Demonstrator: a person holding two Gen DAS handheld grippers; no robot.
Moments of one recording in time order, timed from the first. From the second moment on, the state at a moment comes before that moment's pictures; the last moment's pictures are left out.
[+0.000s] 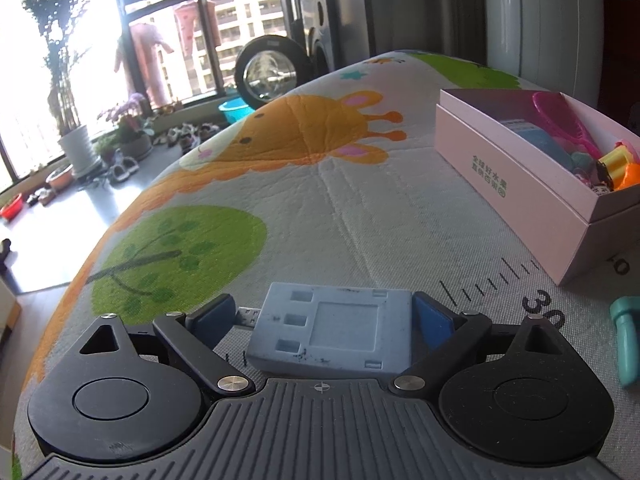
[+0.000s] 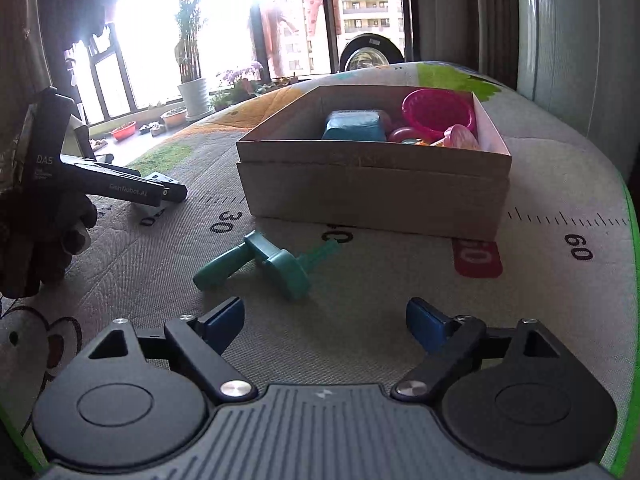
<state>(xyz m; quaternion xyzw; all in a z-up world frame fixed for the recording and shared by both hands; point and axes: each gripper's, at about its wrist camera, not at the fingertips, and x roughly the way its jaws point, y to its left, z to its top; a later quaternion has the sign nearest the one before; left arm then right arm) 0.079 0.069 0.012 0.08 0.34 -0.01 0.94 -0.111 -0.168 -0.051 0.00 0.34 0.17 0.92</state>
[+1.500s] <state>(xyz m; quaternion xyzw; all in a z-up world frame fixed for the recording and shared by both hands) 0.008 0.025 0.007 0.07 0.34 -0.18 0.92 -0.100 -0.151 -0.041 0.02 0.35 0.15 0.92</state>
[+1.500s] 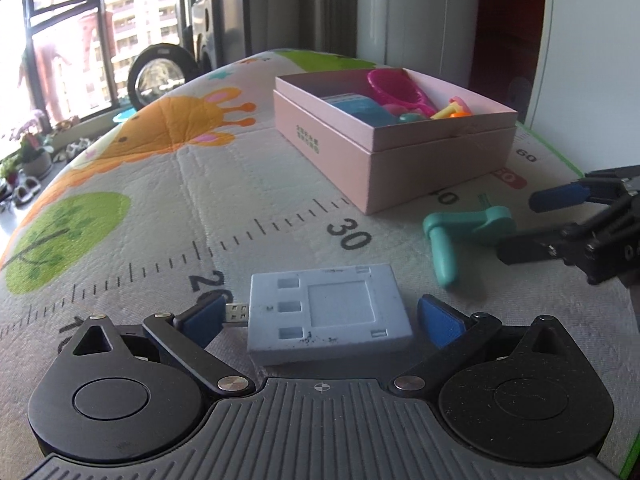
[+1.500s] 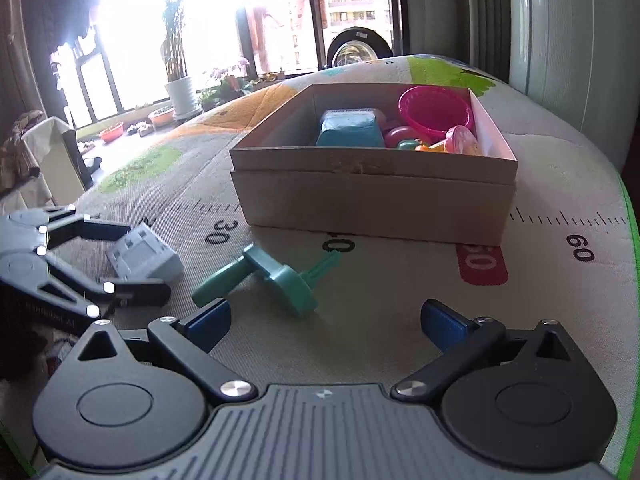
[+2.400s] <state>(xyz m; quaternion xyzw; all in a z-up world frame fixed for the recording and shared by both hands) 0.003 0.022 0.006 0.07 0.34 -0.14 0.93 -0.080 -0.134 -0.051 -0.01 0.35 0.07 0.93</state>
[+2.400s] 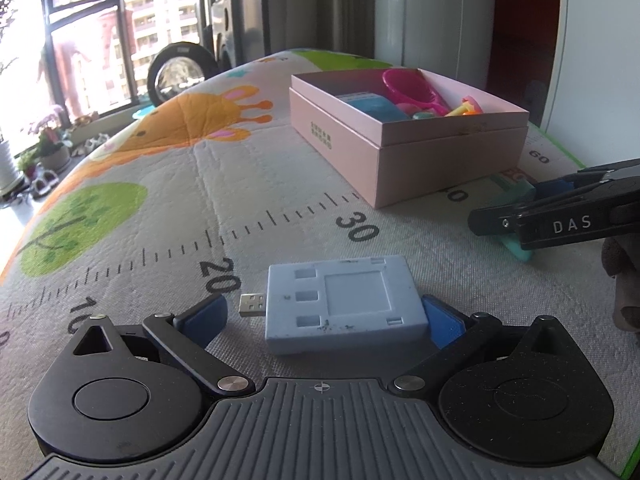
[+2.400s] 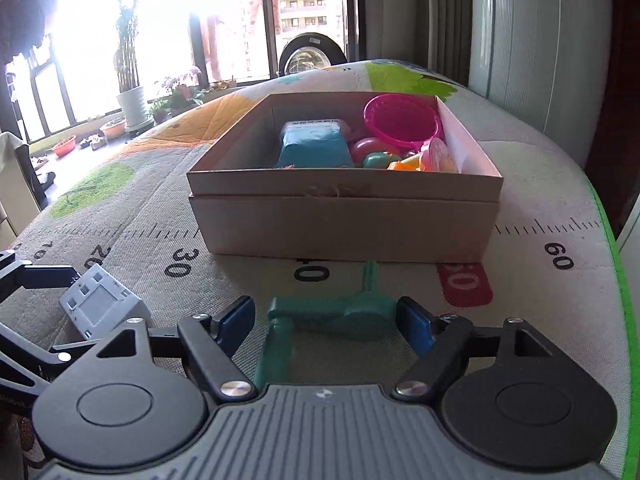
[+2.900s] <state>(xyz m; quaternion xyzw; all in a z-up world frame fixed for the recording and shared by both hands) 0.019 0.000 0.006 0.05 0.37 -0.09 0.93 -0.090 -0.138 -0.050 -0.02 0.35 0.09 0.93</state>
